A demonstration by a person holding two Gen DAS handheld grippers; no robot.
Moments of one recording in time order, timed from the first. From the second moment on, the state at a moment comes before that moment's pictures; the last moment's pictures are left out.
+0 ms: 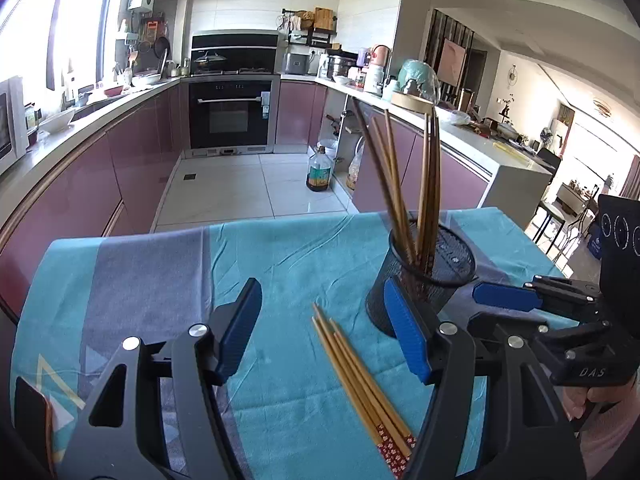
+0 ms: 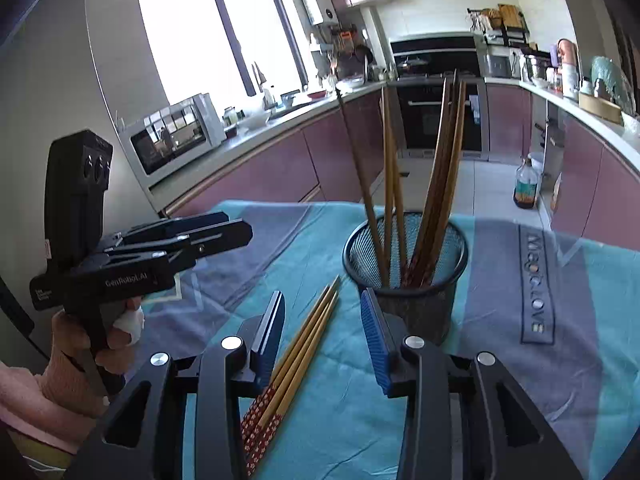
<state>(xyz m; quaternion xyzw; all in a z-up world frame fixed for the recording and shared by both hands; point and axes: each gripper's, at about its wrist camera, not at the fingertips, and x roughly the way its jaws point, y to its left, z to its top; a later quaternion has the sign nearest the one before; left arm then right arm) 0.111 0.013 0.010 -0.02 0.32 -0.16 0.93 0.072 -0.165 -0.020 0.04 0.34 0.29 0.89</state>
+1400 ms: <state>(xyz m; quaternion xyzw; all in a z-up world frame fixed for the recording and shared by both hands) 0.096 0.000 -0.090 0.00 0.42 -0.14 0.90 0.068 -0.111 -0.092 -0.03 0.43 0.25 0.86</state>
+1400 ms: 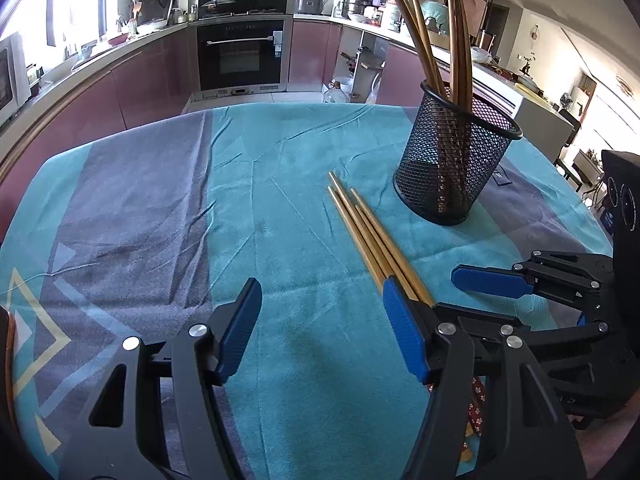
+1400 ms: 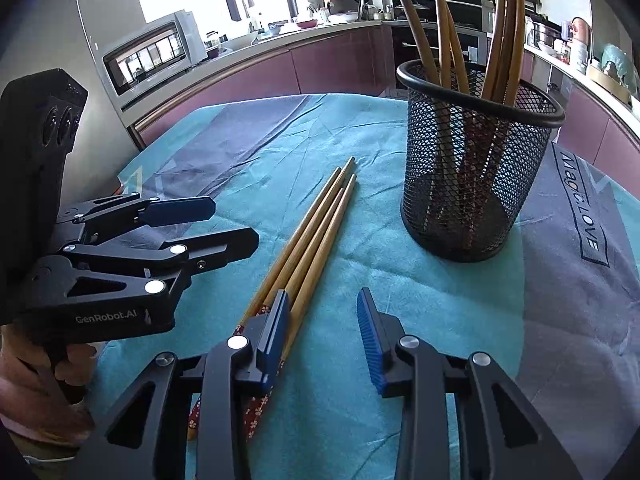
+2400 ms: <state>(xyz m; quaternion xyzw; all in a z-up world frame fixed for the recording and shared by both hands) 0.122 -0.018 -0.105 0.02 0.45 -0.17 0.88 0.084 -0.110 -0.094 -0.03 0.44 0.23 0.87</state>
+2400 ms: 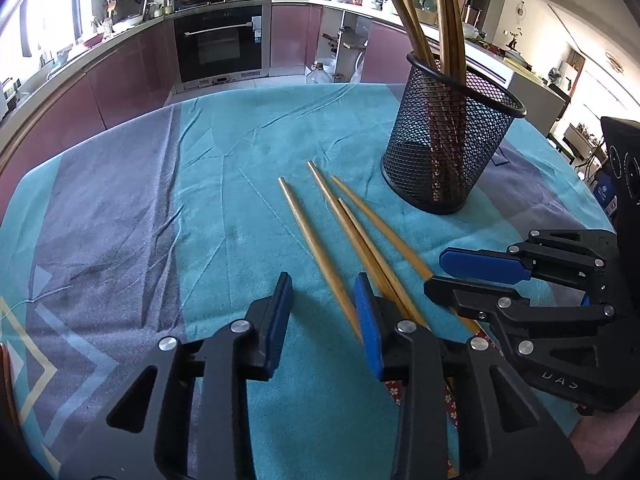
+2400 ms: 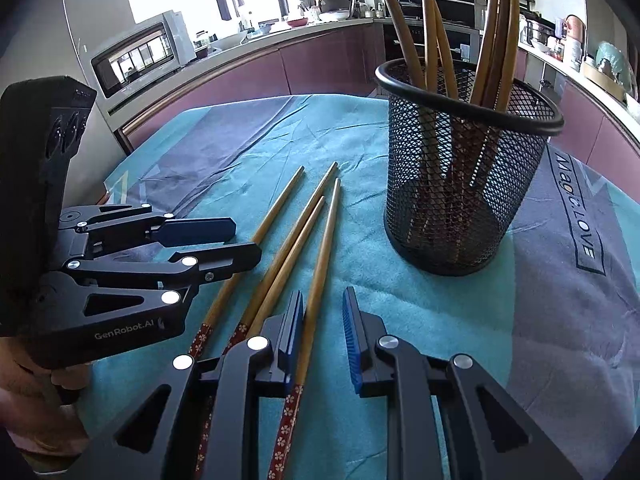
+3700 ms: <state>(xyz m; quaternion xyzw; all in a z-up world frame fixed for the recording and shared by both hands) 0.120 -0.003 -0.097 -0.04 0.44 -0.16 0.88 0.088 -0.143 -0.071 0.07 0.42 0.29 0.86</state>
